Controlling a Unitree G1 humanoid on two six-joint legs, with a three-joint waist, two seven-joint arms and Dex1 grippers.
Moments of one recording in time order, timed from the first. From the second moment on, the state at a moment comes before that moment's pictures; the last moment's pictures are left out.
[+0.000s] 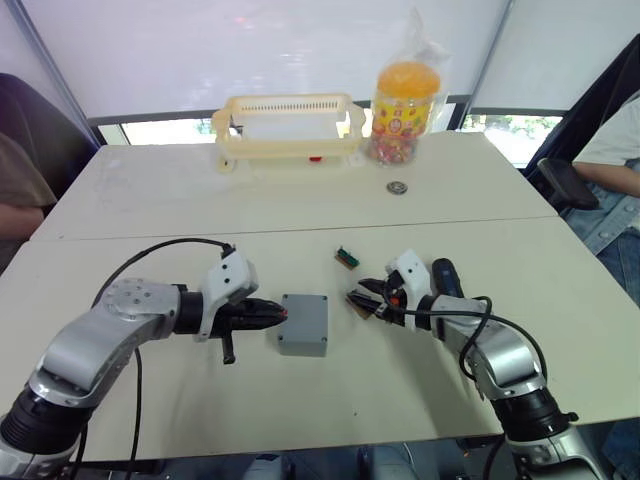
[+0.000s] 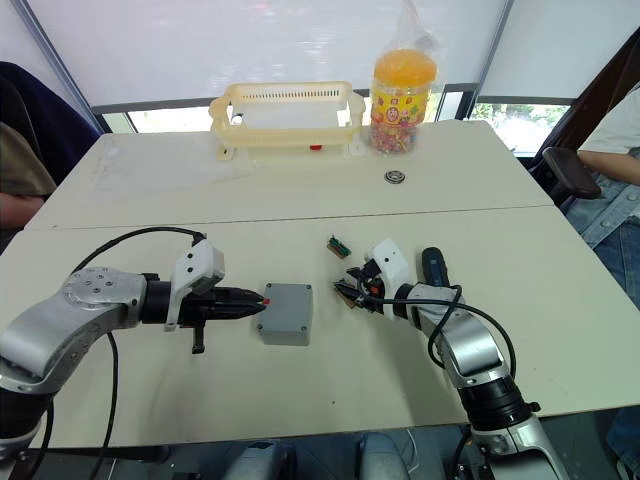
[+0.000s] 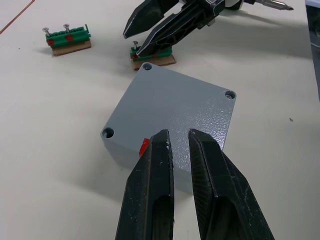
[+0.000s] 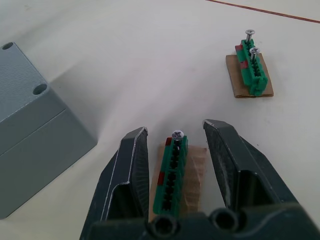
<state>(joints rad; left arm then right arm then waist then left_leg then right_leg) -0.36 0.84 -0.07 -0.47 -0.51 0.77 -0.98 -0.38 -0.44 0.14 -0.15 0.23 0.63 0.65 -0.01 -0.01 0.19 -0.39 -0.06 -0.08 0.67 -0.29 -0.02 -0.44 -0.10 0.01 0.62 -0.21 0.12</state>
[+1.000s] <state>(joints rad) -0.36 0.84 -0.07 -0.47 -0.49 0.76 -0.98 -0.41 -0.43 0.13 -0.19 0.24 0.67 0.64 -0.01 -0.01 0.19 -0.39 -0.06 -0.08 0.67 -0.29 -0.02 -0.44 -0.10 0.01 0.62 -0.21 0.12</state>
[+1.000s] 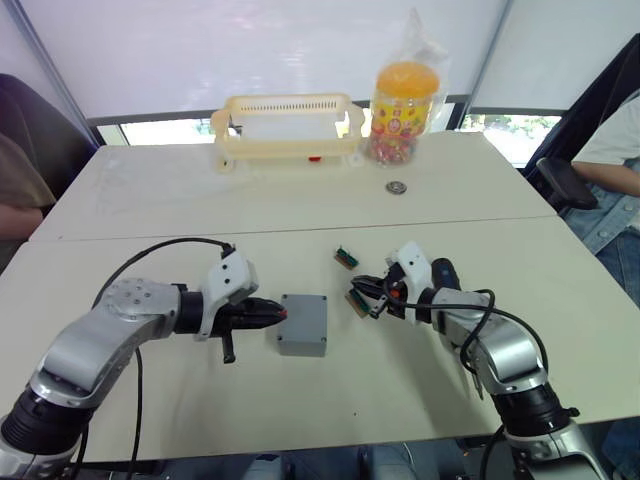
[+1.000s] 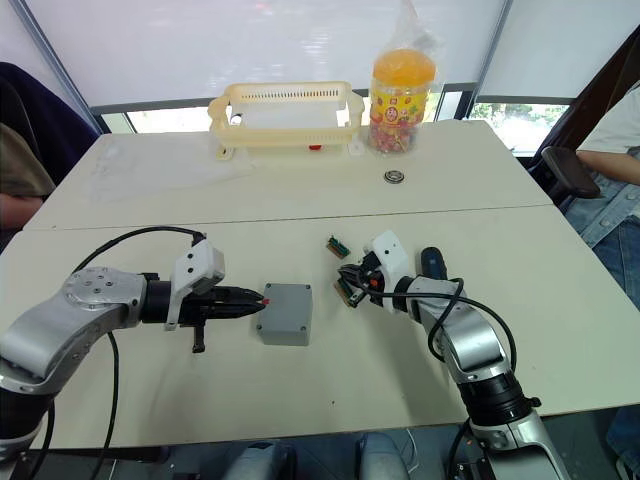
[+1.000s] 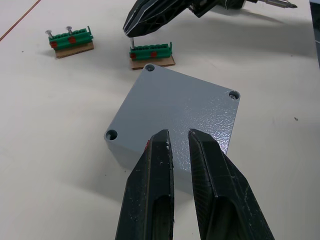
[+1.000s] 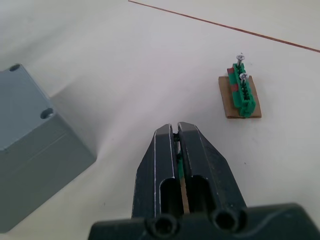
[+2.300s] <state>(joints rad) -0.36 0.84 -0.07 -0.45 -0.48 0.75 -1.00 -0.42 -0.45 0.20 -0.43 0.36 0.79 0.64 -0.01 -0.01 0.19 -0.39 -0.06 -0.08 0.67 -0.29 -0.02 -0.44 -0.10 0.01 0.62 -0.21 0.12</state>
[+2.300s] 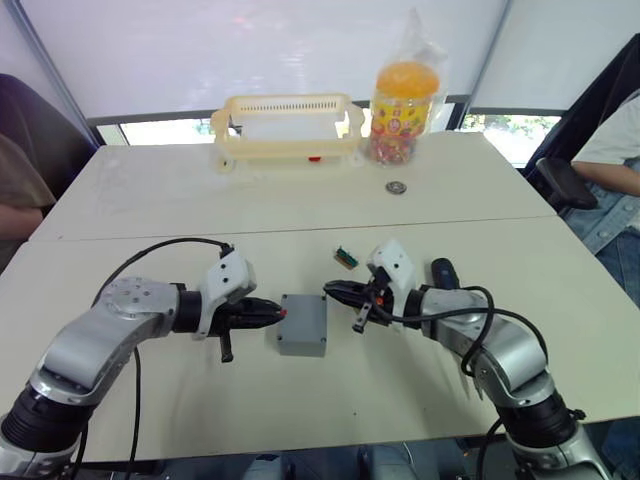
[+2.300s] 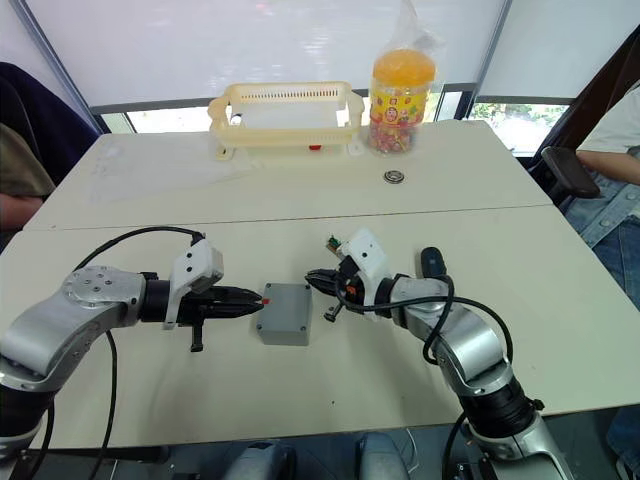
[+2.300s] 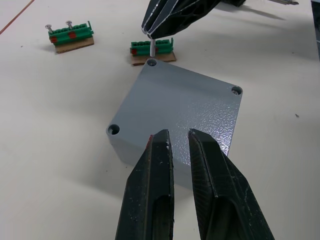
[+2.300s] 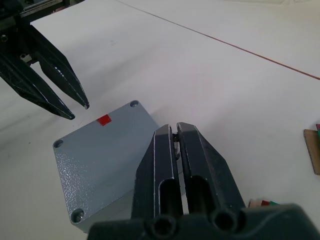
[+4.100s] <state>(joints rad) -0.56 0.71 -0.27 -0.41 -0.53 0.61 -1.21 -0.42 -1.21 -0.31 -0.31 1.20 1.61 0.38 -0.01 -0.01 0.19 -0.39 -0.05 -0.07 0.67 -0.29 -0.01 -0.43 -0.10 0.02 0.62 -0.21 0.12</state>
